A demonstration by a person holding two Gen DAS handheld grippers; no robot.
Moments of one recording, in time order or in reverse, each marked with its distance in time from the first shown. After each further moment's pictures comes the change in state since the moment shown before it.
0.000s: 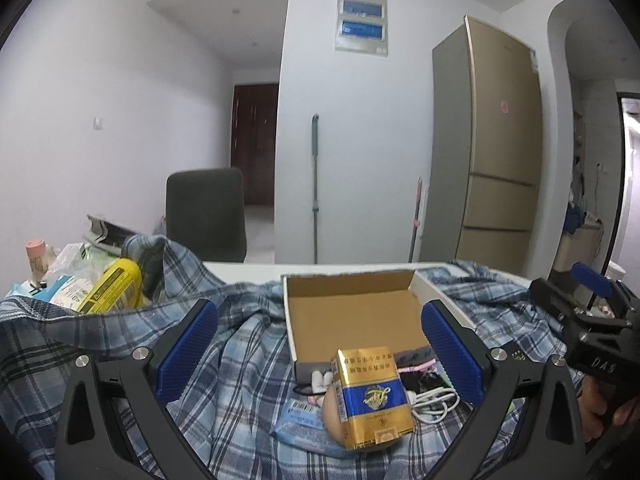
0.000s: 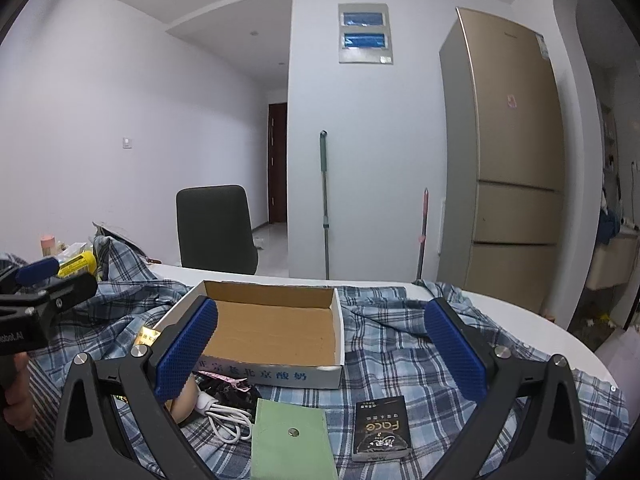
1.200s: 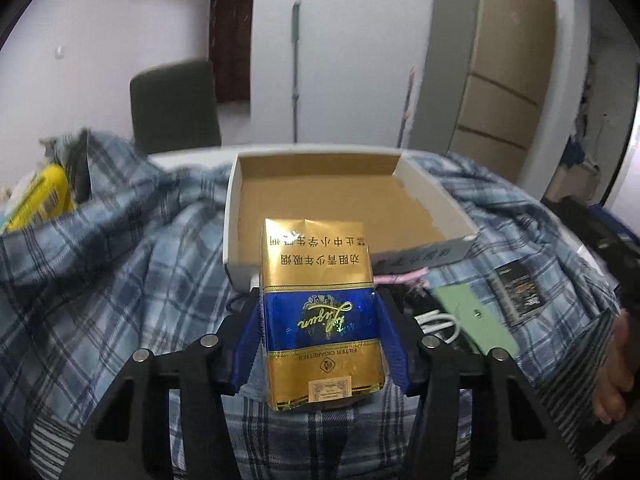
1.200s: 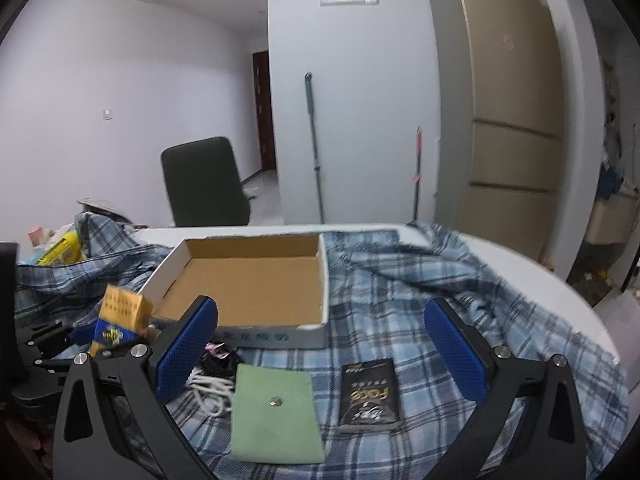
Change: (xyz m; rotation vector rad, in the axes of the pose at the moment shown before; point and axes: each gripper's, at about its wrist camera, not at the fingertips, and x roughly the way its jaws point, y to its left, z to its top) left arm 0.066 -0.033 -0.034 0.000 0.373 -0.079; right arm 0.032 -0.027 -0.006 0.071 0.224 -0.020
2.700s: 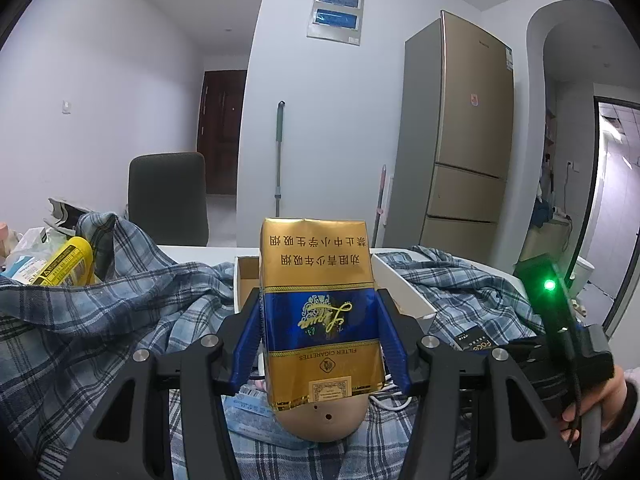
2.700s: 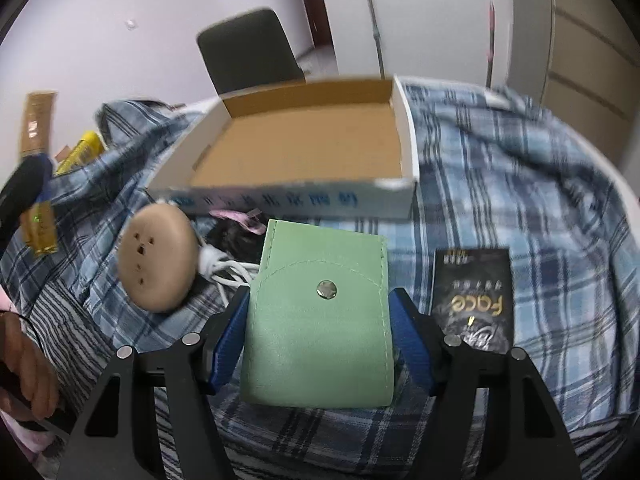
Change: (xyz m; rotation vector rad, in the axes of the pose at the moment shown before) left arm -0.066 0.006 -0.004 0.009 -0.358 -0.071; right arm 0.082 0.015 -0.050 -0.010 0.536 0.246
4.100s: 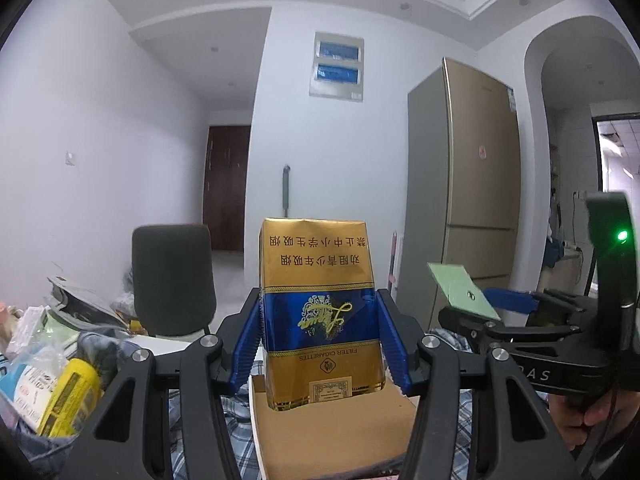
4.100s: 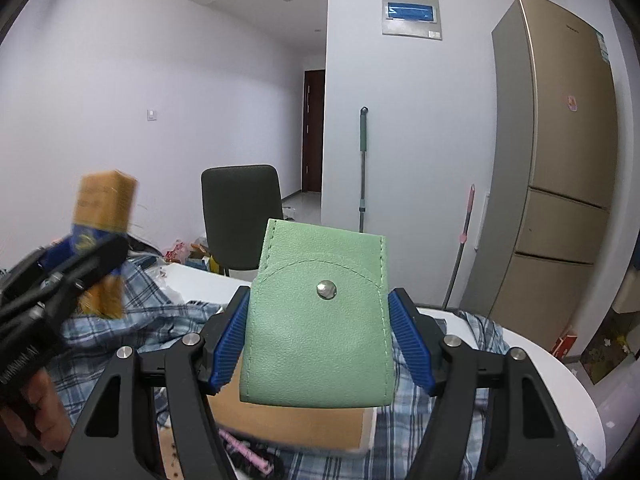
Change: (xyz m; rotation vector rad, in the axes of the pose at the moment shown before) left arm 0.038 0.015 0.105 0.035 -0.183 0.016; right arm -0.107 0.057 0.109 -0.171 -0.583 -0.150
